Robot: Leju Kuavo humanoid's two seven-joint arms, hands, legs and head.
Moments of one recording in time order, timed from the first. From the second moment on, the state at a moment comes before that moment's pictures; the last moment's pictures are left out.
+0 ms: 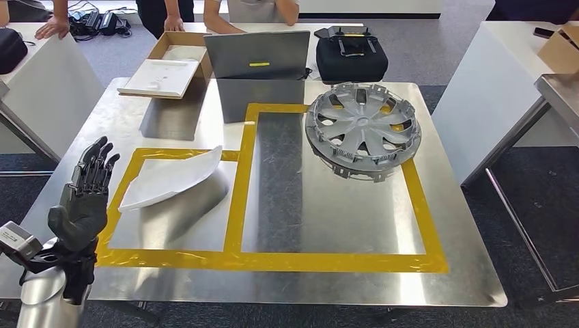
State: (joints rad) left arm -0.07 0.10 0.18 -1.57 0.11 -0.34 -0.70; right arm -0.07 0.09 -1.17 -0.20 1.11 0.13 -0.03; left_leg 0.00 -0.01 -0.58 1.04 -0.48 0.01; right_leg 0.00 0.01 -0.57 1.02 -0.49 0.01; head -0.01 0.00
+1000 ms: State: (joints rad) left arm -0.02 0.09 0.17 -1.58 0.08 -0.32 -0.70; right arm -0.07 0.09 -1.17 -0.20 1.12 0.13 -0.03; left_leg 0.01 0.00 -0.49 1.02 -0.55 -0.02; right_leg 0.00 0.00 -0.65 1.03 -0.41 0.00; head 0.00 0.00
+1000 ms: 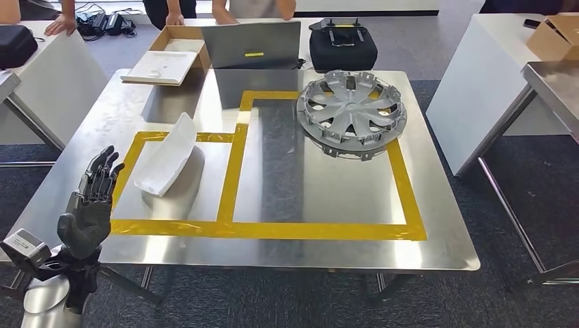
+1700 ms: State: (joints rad) left arm 0.02 0.07 0.17 -1.57 0.04 -0.29 -0.70; right arm -0.07 0.08 -1.17 -0.20 1.13 0.13 -0.04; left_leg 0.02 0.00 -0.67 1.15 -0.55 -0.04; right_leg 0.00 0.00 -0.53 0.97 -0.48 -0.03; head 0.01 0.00
